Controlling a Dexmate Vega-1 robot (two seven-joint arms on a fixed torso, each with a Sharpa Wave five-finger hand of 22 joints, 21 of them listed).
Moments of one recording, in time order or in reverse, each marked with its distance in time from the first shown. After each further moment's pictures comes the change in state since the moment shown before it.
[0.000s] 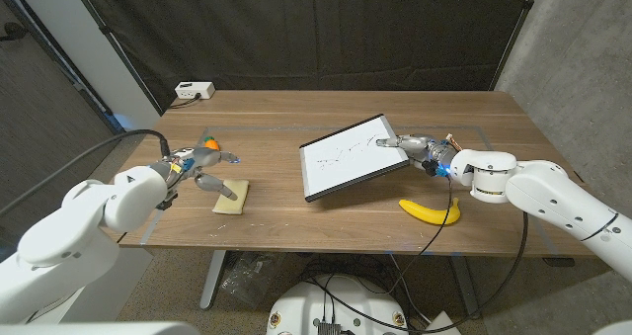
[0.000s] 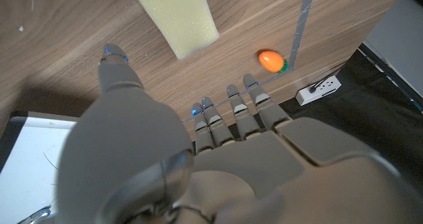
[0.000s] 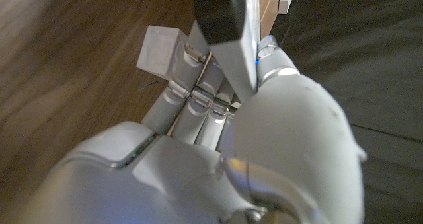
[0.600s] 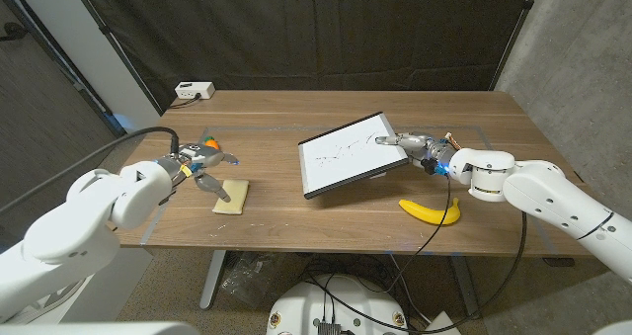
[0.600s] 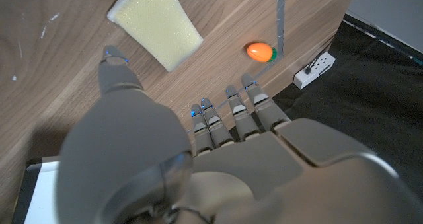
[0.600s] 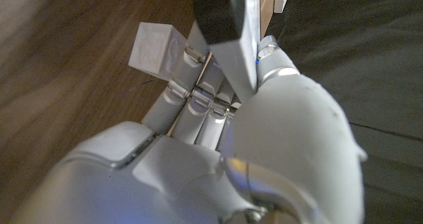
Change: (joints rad) left arm 0.013 0.053 0.019 0.003 0.216 -0.053 -0.041; left_hand 0.005 0.005 -0.004 0.004 0.000 -0.004 0.004 -0.003 0.000 0.000 0.000 0.000 0.000 0.002 0.001 0.000 -0.003 0.009 -0.008 0.000 0.000; right arm 0.011 0.015 -0.010 0.021 -0.013 0.022 0.018; right_hand 0.000 0.000 -0.006 -0.005 -0.001 0.000 0.000 0.000 0.004 0.003 -0.003 -0.001 0.000 0.000 0.000 -0.001 0.000 -0.003 0.000 0.014 0.000
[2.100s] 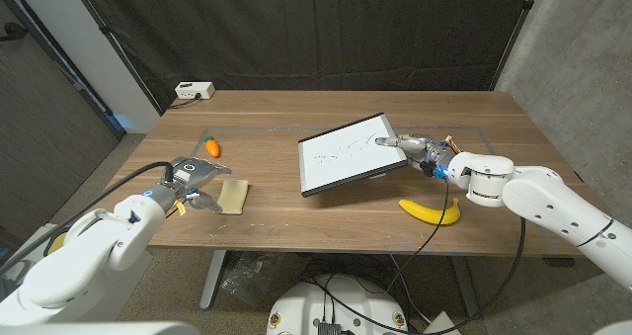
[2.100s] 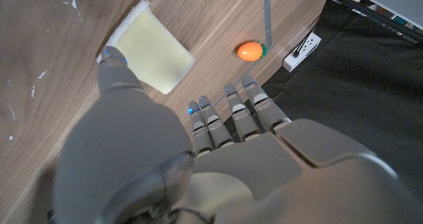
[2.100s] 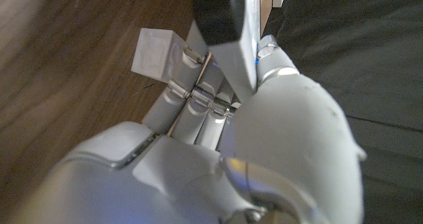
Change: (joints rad) left arm 0.087 -0.200 -0.026 0.111 0.222 -0.208 0.207; left_hand 0.026 0.007 -0.012 0.012 0.000 0.052 -0.020 0.014 0.000 0.054 -0.007 0.000 0.000 0.039 -0.003 0.008 0.000 0.018 -0.018 -0.008 0.000; right arm -0.035 0.015 0.014 -0.025 0.017 0.009 -0.048; right_hand 0.009 0.002 -0.002 0.001 0.004 0.006 0.002 -0.002 0.001 0.007 0.011 -0.015 0.000 0.000 0.000 0.020 0.000 -0.010 -0.001 0.042 0.006
